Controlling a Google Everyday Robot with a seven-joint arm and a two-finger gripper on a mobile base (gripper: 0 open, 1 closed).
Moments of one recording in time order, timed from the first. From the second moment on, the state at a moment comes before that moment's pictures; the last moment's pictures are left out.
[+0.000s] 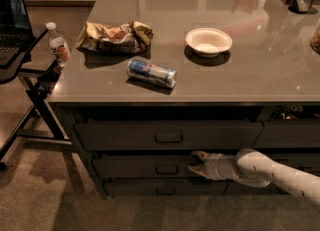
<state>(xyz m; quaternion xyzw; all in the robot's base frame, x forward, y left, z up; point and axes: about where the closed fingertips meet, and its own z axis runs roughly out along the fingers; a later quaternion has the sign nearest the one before) 0.561 -0.154 0.415 -0.58 0.70 0.13 0.39</state>
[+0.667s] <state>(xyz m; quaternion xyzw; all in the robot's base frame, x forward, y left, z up) 0.561 -0.154 0.415 -0.58 0.70 0.13 0.39</state>
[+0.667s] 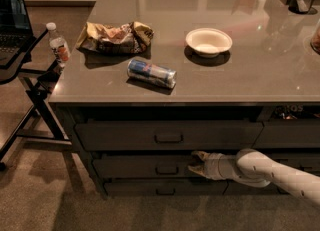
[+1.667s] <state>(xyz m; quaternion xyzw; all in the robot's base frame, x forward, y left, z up) 0.546 -0.160 0.412 -0.58 0.71 0.13 0.39</state>
